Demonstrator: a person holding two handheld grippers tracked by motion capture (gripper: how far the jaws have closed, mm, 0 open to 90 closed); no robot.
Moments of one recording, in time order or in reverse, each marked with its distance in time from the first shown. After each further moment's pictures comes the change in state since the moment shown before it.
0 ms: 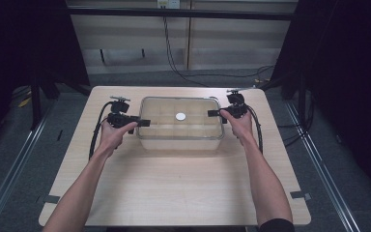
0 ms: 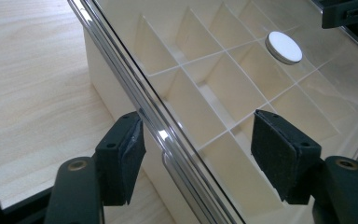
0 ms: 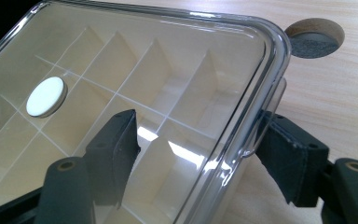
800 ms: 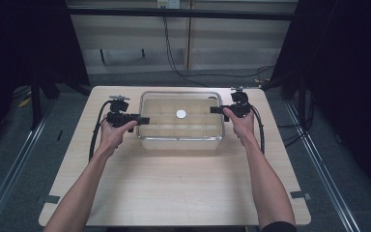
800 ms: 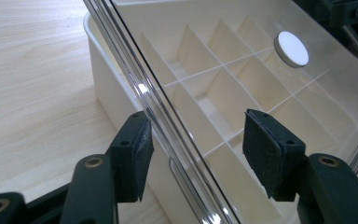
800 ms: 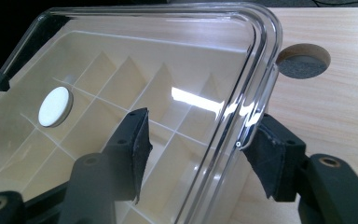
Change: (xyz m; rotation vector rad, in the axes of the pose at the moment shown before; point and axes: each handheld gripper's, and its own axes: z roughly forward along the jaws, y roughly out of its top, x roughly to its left) left arm -0.004 0.002 -0.005 -0.051 0.017 0.028; right arm 0.004 0.001 -0.016 -0.090 0.008 0.009
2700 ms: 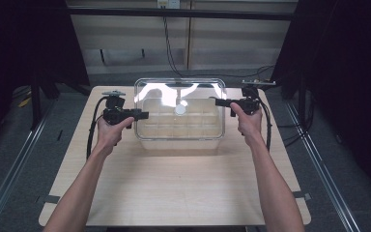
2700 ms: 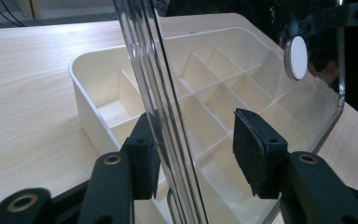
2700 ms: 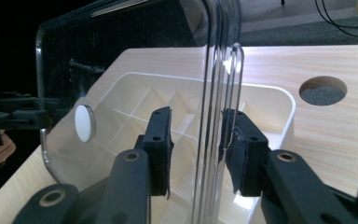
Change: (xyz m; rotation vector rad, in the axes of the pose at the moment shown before) left arm -0.016 0.011 -0.025 -0.086 -0.044 0.034; right arm 0.022 0.012 -0.050 -0.121 0.102 0.057
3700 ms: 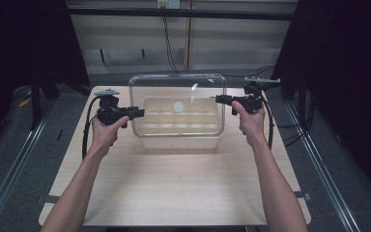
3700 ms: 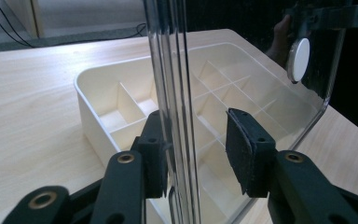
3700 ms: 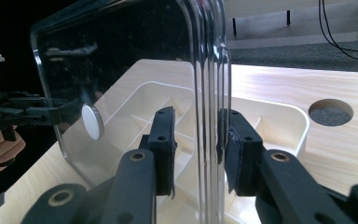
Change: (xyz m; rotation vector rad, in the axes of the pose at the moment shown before) left arm -0.007 0.003 -0.021 -0.058 0.008 0.026; right arm 0.023 0.008 -0.018 -0.045 0.016 -0.057
